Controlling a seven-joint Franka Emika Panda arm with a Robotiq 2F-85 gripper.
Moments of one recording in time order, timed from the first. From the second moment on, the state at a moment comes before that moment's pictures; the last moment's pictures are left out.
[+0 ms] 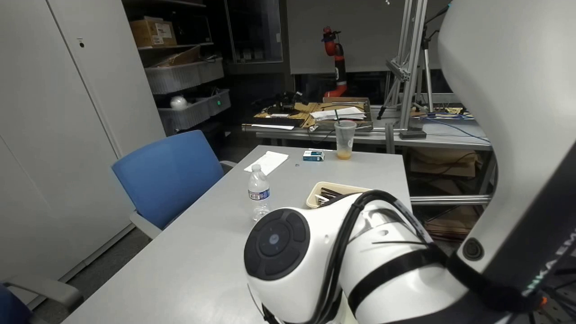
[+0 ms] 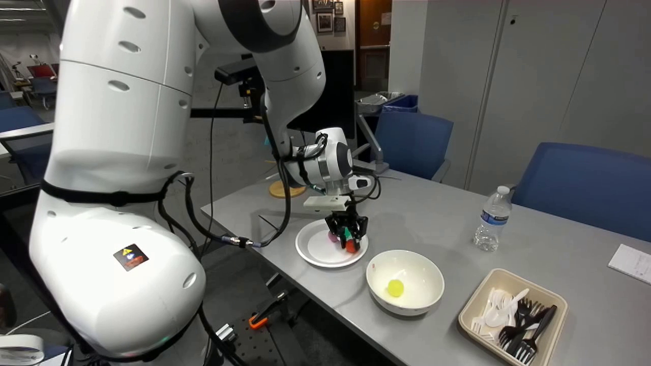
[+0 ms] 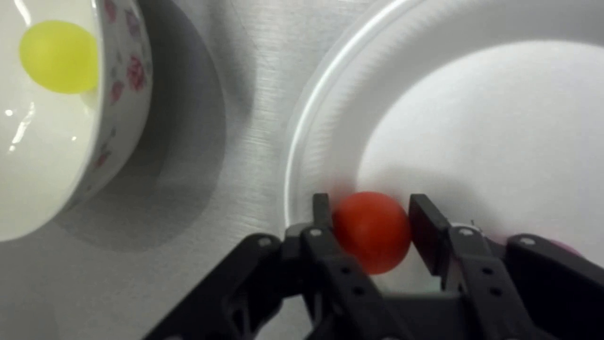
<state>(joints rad) 0.38 0.47 0.06 -2.22 -0.51 2.47 0.48</state>
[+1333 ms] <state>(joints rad) 0.36 0.29 0.06 -2.29 -0.40 2.43 0.46</state>
